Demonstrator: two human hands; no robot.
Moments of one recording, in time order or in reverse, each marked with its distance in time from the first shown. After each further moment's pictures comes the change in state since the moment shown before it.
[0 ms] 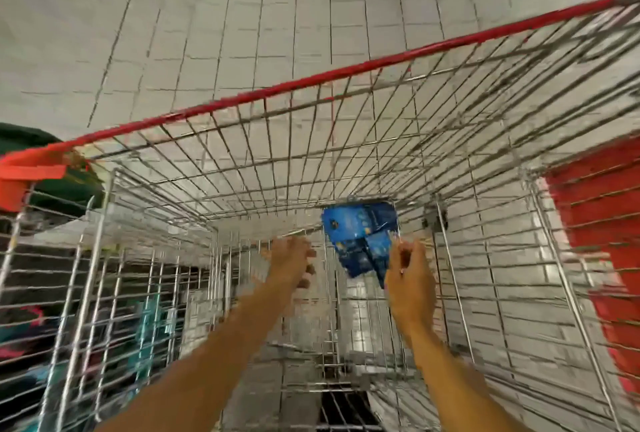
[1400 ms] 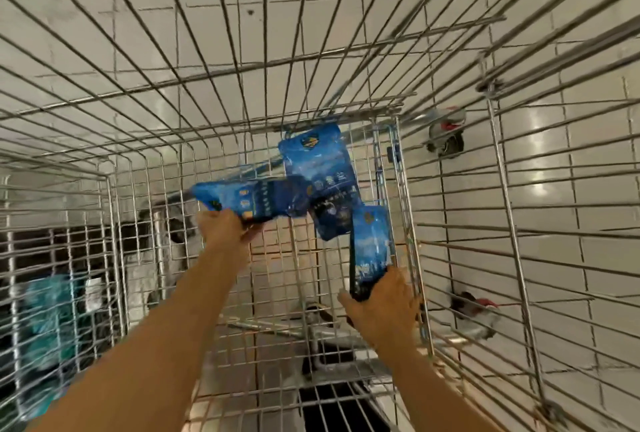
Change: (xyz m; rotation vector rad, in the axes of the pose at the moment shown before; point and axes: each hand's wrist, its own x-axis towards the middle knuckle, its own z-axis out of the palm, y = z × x) left_hand 0.231 -0.142 0.058 -0.532 0.328 -0.232; right_hand 0.003 0.230 0.119 -0.489 -0.387 0.390
